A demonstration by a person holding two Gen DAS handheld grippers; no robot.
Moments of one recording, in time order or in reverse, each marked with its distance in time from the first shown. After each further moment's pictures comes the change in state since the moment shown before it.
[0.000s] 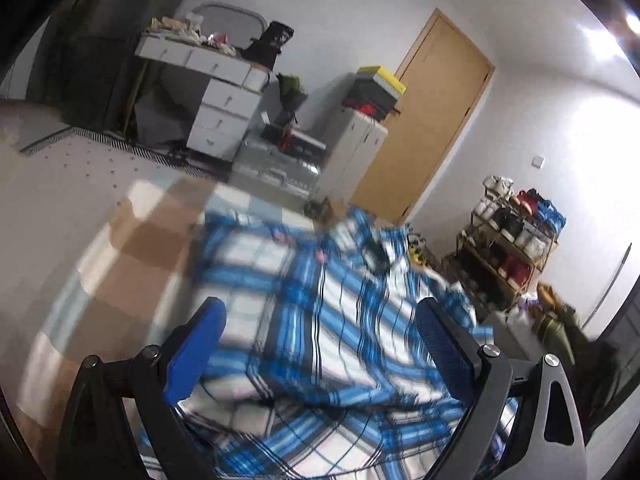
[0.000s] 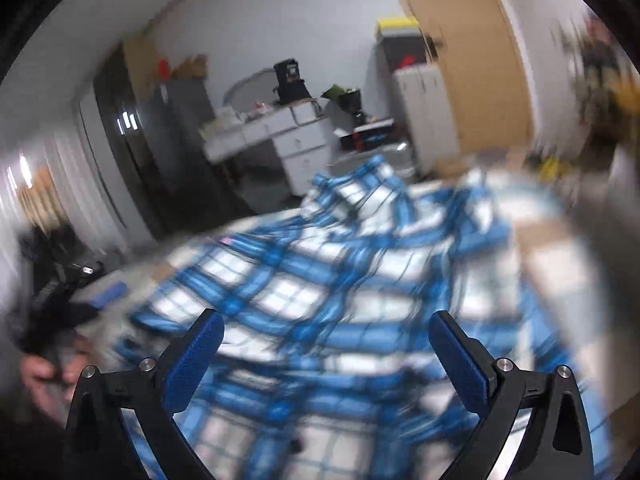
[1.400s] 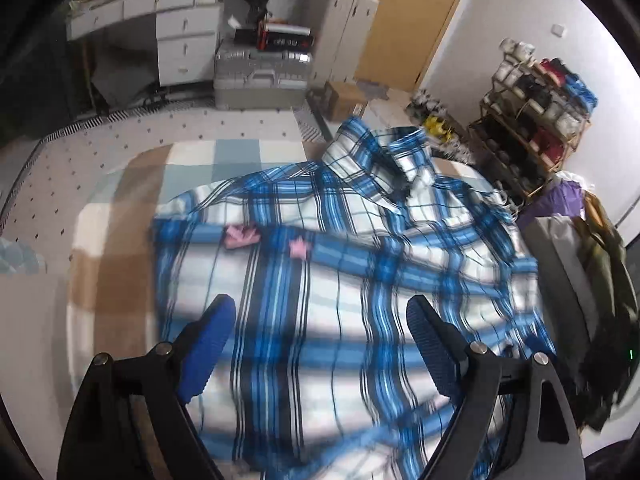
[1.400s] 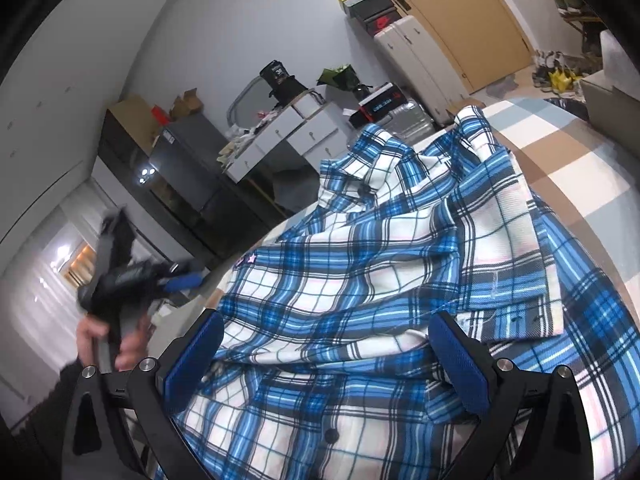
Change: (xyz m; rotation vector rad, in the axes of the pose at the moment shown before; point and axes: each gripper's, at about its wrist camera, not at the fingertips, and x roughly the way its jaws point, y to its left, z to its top) left arm 0.127 -0.048 0.038 0.202 0.529 0.143; right arm 0.024 -0.036 0.007 0.218 0.069 0.134
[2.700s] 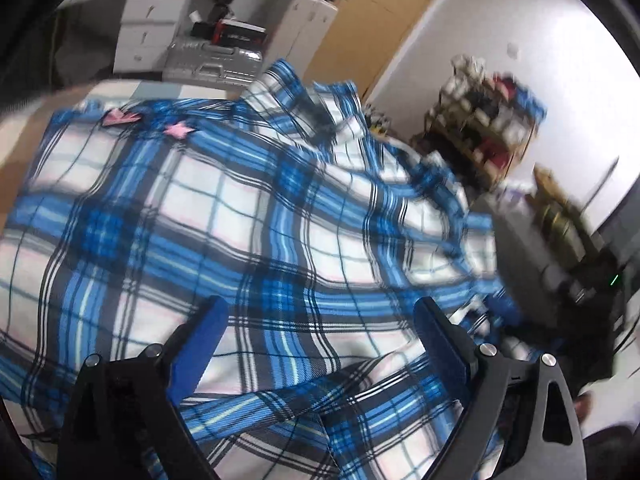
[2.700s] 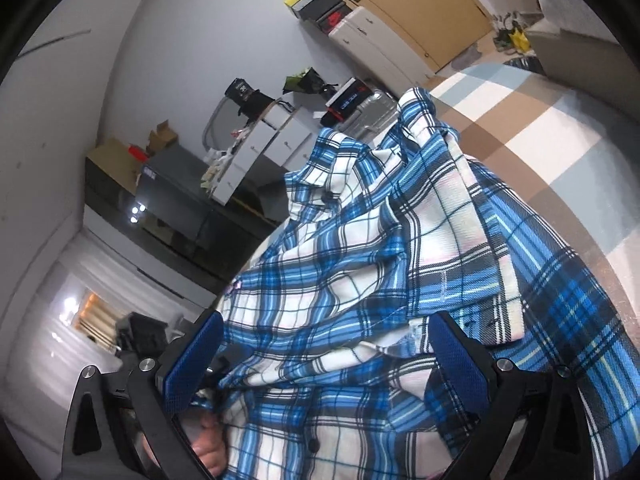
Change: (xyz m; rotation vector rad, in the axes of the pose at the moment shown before) left arm 0.013 -0.004 -0.101 -0.060 -0.112 -0.304; right arm -0.008 -0.038 0.003 0.177 -0.015 -0.014
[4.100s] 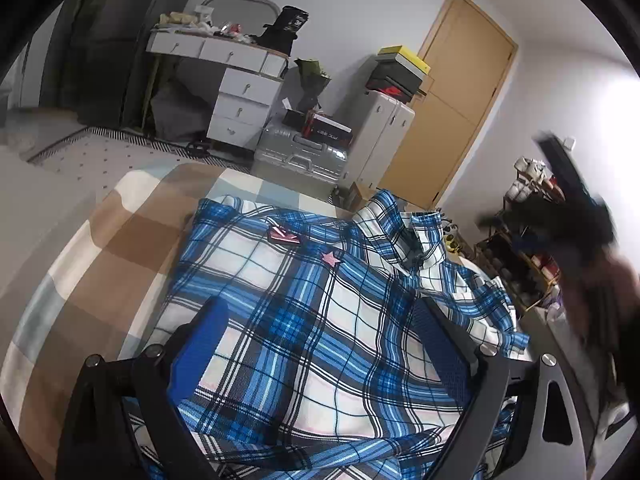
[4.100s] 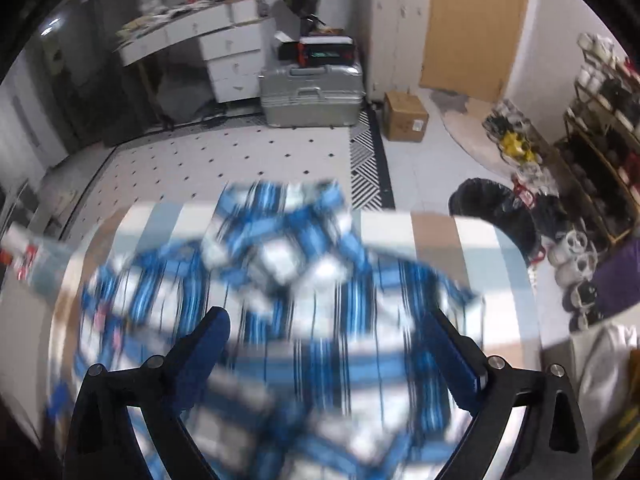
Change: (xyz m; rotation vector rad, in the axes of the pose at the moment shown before) left arm -0.058 0.011 0.013 -0.072 -0.368 0.276; right arm 0.189 0.123 0.139 -0.459 0.300 -0.634
